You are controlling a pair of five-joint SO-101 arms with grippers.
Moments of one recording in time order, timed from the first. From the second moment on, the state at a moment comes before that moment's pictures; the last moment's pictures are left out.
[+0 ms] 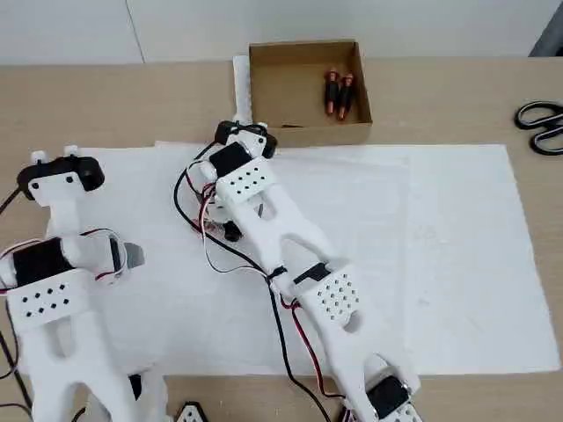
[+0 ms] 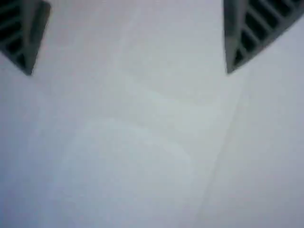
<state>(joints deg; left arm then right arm) -24.7 -37.8 37.9 84.8 -2.6 -38.3 55.0 -54.6 94.9 -47.2</state>
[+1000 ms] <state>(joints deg) 2.2 -12.3 10.7 88.0 3.7 -16.9 33.0 -45.6 96.2 -8.0</state>
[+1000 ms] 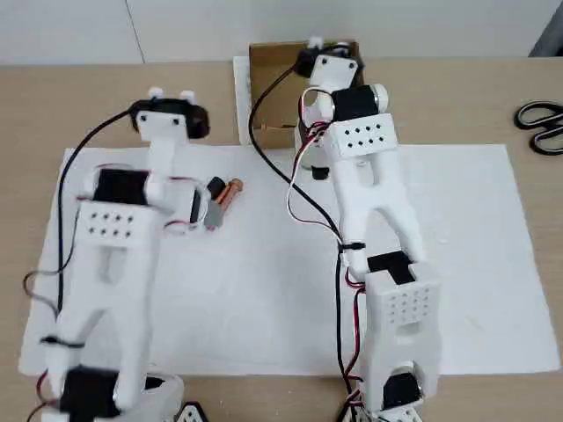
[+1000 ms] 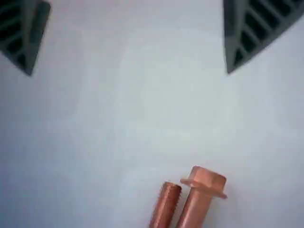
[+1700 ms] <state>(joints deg) 13.3 12.8 -1.3 80.9 -4.4 -11.8 32.9 -40.8 96.1 -4.9</state>
